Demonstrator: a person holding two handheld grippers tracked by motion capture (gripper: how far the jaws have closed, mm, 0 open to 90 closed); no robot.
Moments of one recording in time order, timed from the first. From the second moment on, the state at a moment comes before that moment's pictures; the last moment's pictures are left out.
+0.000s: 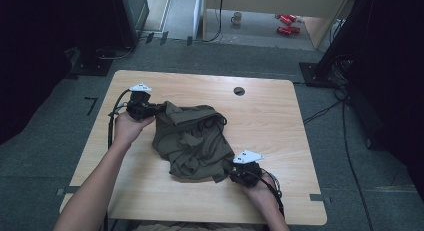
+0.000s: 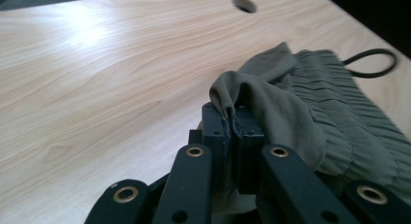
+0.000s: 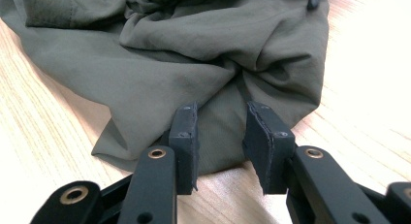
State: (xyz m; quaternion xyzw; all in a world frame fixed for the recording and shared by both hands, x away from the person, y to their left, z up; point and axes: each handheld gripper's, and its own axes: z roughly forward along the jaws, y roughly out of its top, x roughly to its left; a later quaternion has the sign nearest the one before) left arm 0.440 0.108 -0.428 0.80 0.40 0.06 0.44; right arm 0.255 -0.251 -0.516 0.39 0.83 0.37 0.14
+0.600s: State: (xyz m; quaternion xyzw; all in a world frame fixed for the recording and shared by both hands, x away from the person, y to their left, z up) left arm 0.474 0.132 -0.467 0.78 0.47 0.07 0.41; right arm 0.247 -0.256 -0.515 0.39 0.83 0.37 0.14
